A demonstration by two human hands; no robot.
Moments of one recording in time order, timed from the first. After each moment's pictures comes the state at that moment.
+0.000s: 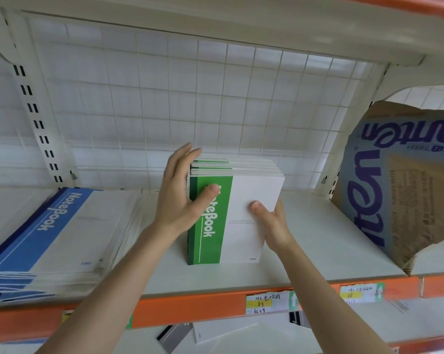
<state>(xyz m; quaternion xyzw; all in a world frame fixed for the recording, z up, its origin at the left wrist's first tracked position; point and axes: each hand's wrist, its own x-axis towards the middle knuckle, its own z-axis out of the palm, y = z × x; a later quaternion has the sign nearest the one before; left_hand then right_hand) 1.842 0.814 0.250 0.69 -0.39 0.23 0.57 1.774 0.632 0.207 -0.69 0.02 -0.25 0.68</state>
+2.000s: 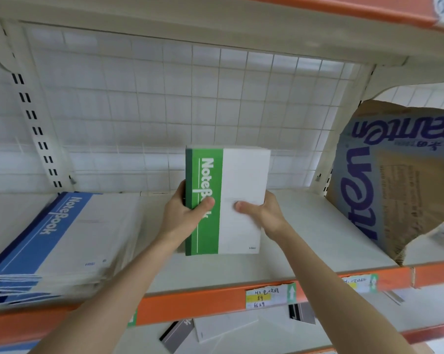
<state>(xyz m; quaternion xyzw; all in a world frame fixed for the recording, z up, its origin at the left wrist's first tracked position) 1.839 0.807 0.224 0.75 -0.22 -0.01 0.63 1.780 0.632 0.224 -0.74 0.08 -0.18 0.64</state>
